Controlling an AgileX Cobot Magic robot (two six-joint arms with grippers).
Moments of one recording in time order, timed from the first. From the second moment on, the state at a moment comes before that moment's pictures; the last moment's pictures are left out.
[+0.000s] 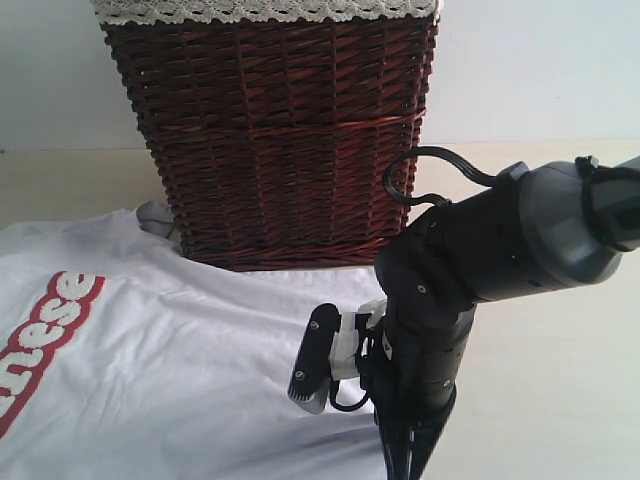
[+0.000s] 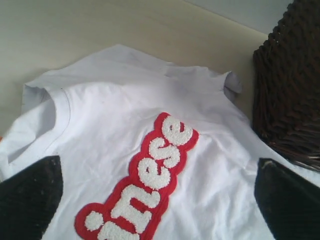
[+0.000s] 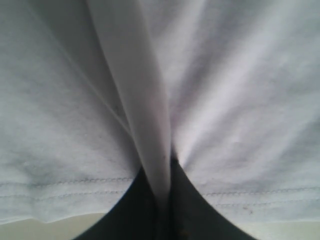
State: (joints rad) left arm 0.01 0.88 -0.49 0.01 0.33 -0.33; right arm 0.63 1.89 -0.95 -0.04 0.71 -0.50
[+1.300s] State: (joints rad) left arm 0.04 1.60 -0.95 0.72 0.18 0.59; right arm 0.63 1.89 -0.95 -0.04 0.71 -0.49
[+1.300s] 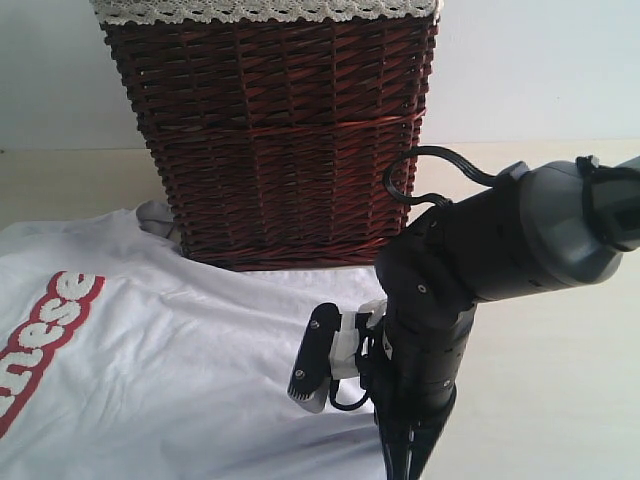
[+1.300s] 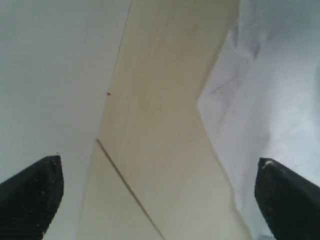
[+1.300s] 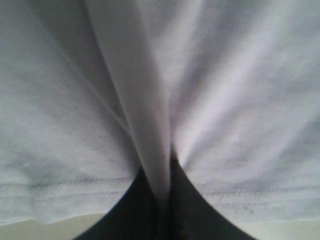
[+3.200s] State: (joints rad) left arm 0.46 1.78 -1.07 -0.23 0.92 2.04; right arm 0.63 1.89 -0.95 -0.03 0.71 -0.49
